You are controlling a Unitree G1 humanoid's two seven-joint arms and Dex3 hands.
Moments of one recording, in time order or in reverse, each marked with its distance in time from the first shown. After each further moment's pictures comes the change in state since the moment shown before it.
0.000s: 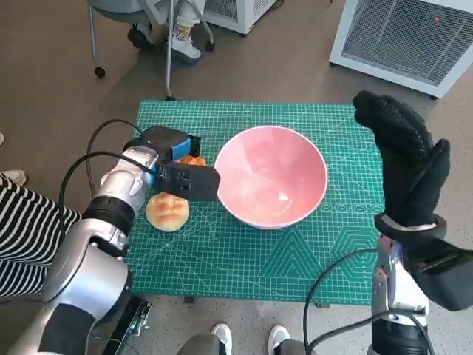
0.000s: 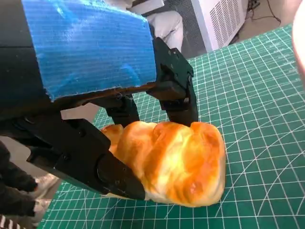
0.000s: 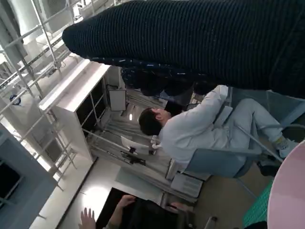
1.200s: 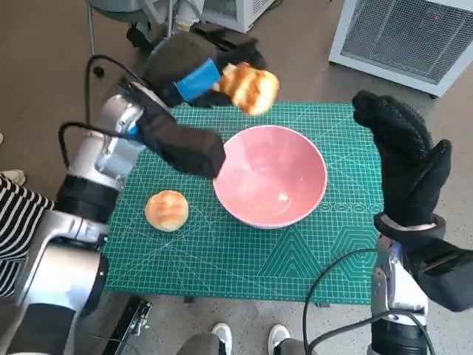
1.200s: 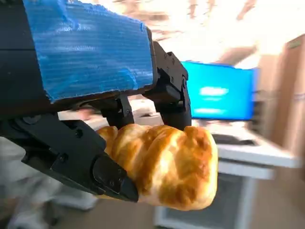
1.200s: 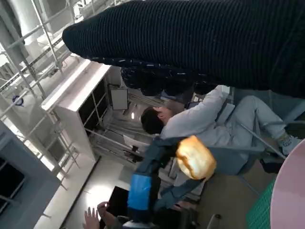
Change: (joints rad) left arm 0.038 0.089 0.271 -0.659 -0.230 -0.329 0.055; right arm 0.003 0.000 0.006 0.001 0.025 -0.007 0.010
